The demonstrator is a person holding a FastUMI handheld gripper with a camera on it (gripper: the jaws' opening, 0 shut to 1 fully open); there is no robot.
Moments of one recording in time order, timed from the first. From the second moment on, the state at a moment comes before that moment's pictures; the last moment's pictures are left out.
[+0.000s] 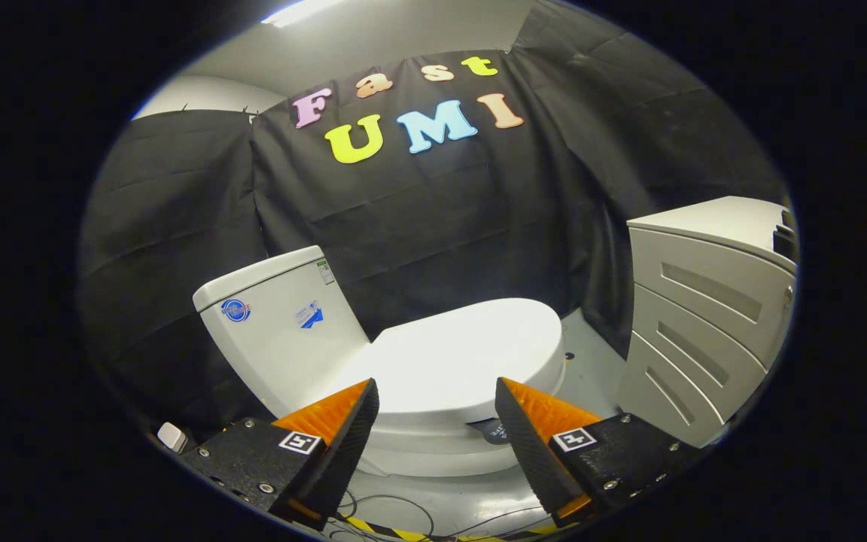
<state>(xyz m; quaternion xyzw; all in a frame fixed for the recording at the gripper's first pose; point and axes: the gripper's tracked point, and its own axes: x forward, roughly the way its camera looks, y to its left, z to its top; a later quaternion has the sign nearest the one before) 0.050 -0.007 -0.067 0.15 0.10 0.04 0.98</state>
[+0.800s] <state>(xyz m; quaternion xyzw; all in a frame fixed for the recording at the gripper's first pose) 0.078 -0.034 -0.139 0.27 0.20 0.02 0.94</state>
